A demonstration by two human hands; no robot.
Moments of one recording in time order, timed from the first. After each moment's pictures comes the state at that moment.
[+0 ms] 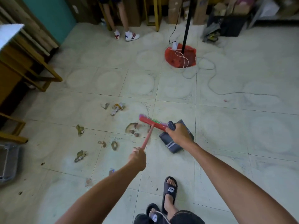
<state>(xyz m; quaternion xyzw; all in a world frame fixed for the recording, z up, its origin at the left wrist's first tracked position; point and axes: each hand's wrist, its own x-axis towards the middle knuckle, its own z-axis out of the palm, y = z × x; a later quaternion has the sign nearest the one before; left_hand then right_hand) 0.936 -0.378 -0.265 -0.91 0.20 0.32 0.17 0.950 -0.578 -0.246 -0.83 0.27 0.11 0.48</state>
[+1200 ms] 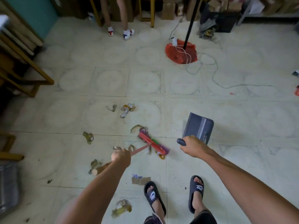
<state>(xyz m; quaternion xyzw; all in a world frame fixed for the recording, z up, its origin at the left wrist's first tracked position) 1.109 -0.050 -0.314 -0.91 0.19 0.34 0.15 1.010 -0.340 -0.272 -0.91 0.21 0.28 0.23</state>
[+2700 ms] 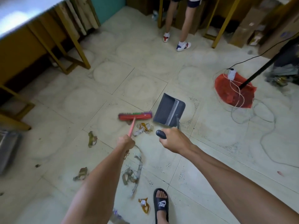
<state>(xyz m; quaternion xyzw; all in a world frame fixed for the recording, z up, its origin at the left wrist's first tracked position) 1.453 -0.128 -0.388 -0.85 -0.26 0.39 -0.23 1.438 -0.346 -0.290 -0.95 -0.10 0.21 0.23</state>
